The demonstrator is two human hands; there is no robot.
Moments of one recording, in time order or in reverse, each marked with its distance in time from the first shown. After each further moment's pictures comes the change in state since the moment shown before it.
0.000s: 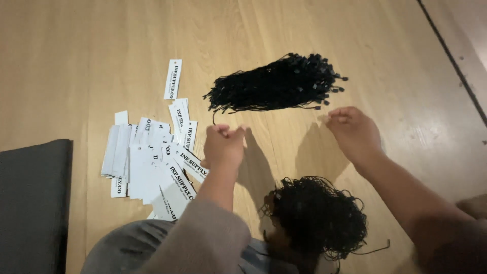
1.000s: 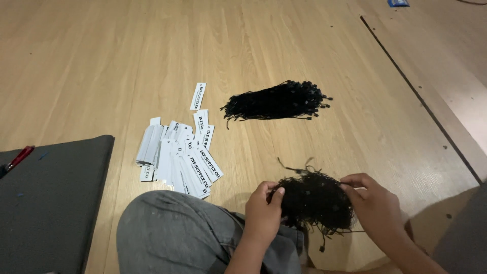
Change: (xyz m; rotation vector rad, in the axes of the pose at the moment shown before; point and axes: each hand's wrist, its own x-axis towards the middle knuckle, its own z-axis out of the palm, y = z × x) left_hand -0.173 -0.081 -0.008 -0.130 -0.399 0.196; right_hand -0.159 0.082 -0.029 -0.182 0.092 -0.005
